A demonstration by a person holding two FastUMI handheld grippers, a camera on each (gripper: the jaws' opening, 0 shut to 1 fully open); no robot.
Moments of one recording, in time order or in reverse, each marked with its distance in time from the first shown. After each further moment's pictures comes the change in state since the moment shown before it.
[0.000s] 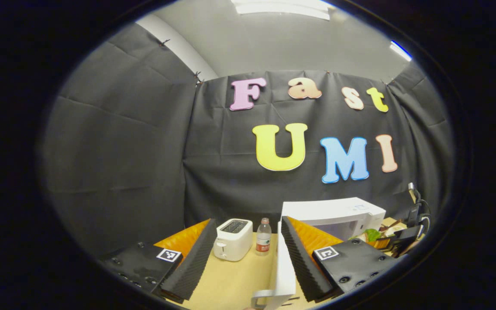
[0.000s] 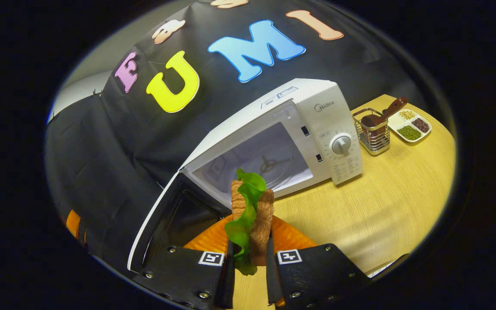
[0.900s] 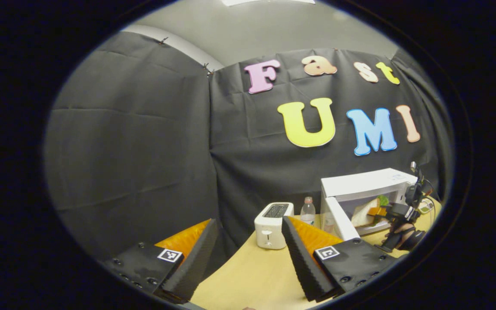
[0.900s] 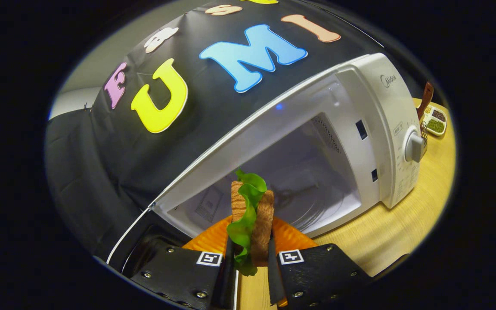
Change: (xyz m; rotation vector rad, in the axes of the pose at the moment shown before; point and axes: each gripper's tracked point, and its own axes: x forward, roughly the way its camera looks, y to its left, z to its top) left arm 0.002 0.096 -0.044 0.130 0.118 0.159; right arm 0.151 0.008 0.034 0.063 -0.228 -0.027
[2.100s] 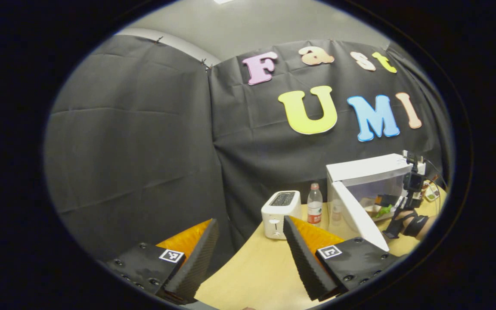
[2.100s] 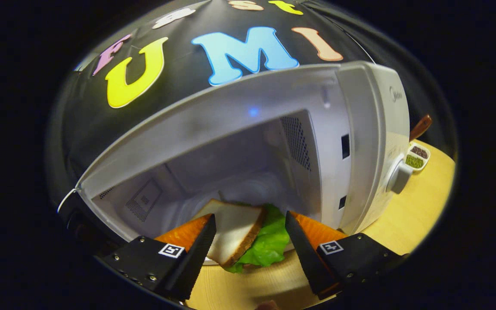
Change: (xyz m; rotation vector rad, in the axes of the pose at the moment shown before) left arm -0.003 -0.007 -0.028 0.030 0.041 0.005; right arm 0.013 -0.059 0.026 -0.280 -0.067 -0.283
